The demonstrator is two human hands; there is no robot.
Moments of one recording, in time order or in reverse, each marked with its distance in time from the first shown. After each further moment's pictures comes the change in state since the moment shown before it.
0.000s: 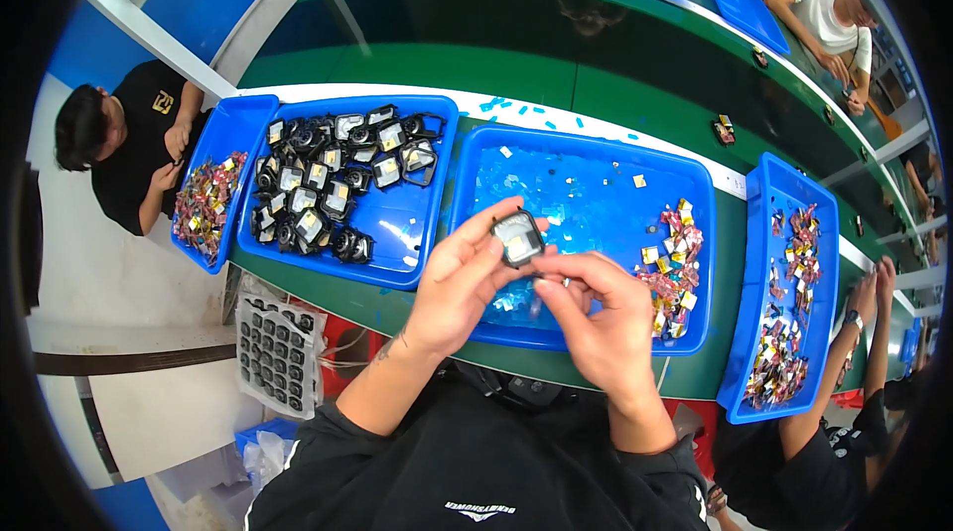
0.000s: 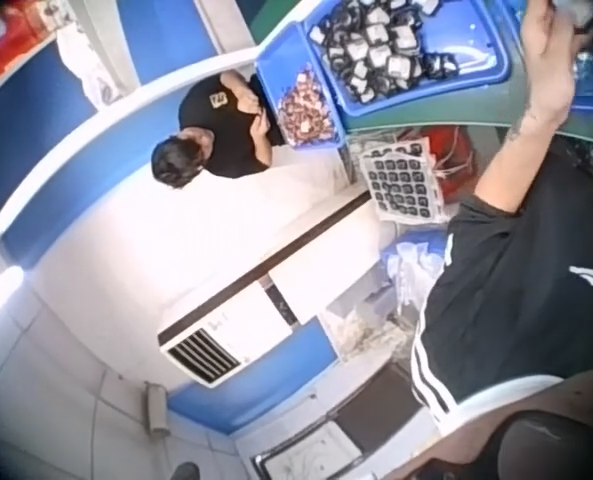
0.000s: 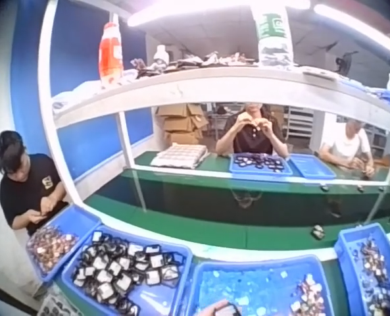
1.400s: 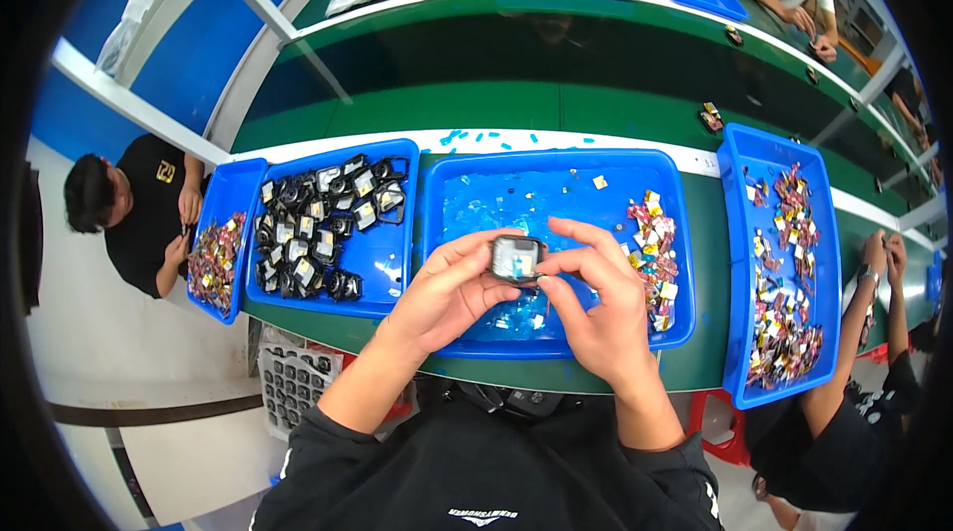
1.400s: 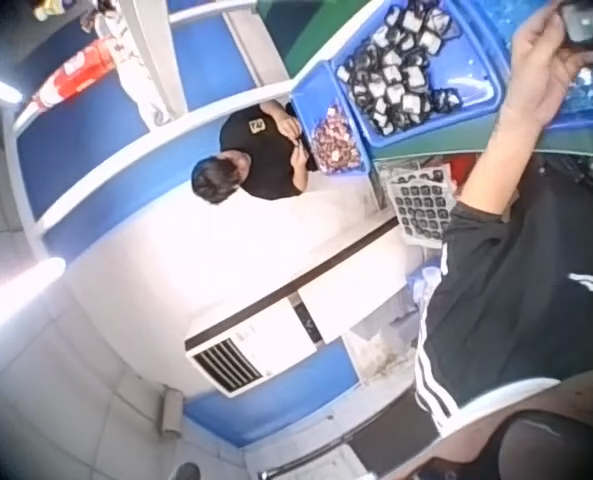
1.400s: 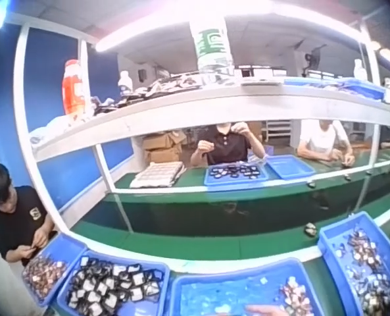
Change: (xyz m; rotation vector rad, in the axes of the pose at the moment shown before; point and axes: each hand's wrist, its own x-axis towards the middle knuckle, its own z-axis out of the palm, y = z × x) left_hand 0.025 0.003 0.001 -0.027 -0.205 -0.241; right_hand 0.001 0.017 -0.035 -0.112 0.119 -0.173
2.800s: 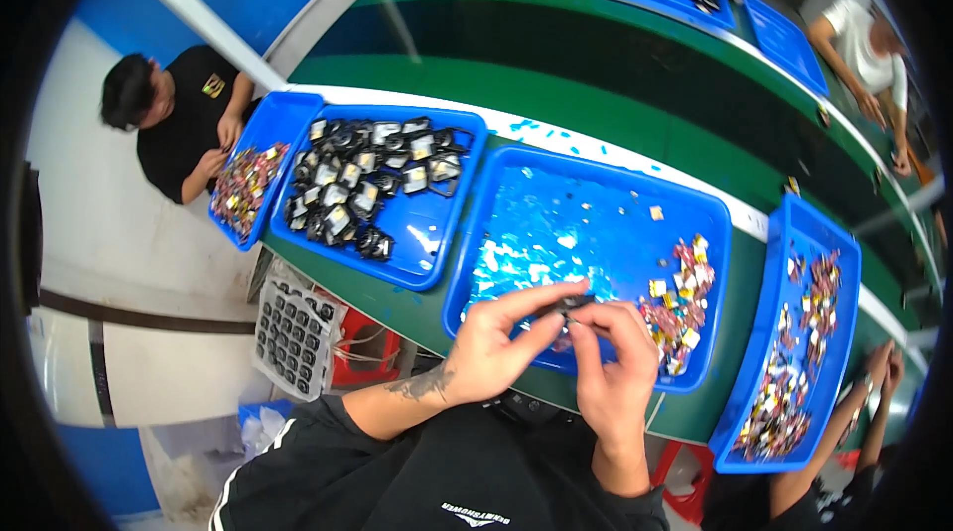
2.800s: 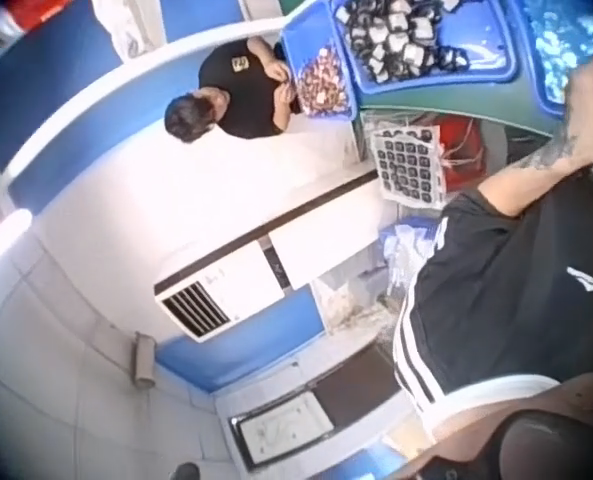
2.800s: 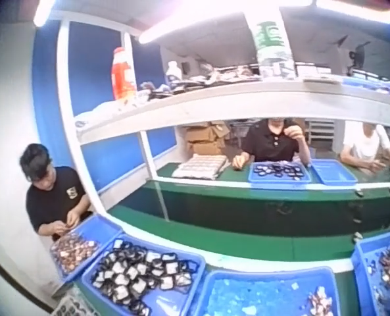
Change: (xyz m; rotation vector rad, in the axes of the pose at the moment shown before) left_hand -0.032 -0.032 0.055 0.622 0.305 0.234; right_hand -0.028 0.000 0.009 0.111 0.000 0.111
